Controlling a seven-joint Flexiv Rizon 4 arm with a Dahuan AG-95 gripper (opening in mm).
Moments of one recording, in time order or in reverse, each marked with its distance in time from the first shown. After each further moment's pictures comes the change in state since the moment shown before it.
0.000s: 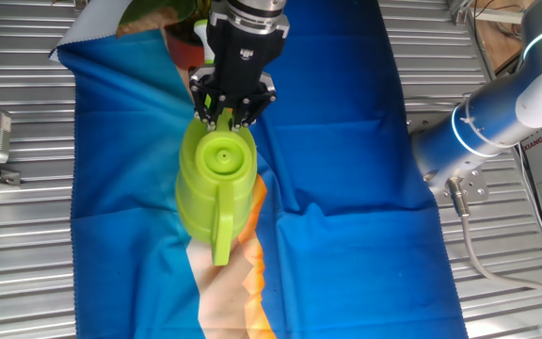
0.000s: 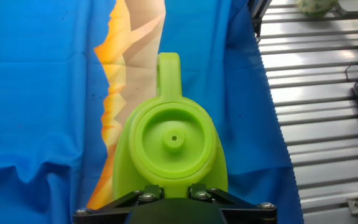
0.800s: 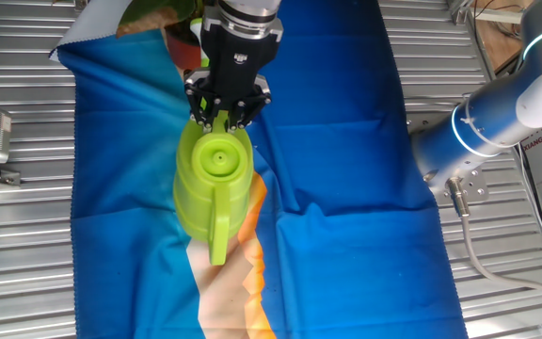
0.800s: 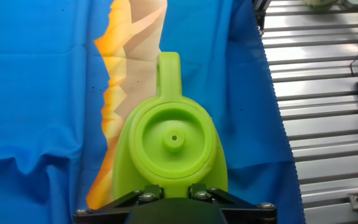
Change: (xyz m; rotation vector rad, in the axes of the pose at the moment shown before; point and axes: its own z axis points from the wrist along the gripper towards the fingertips) arm 0.002 -0.004 0.005 -0.011 0.017 0.005
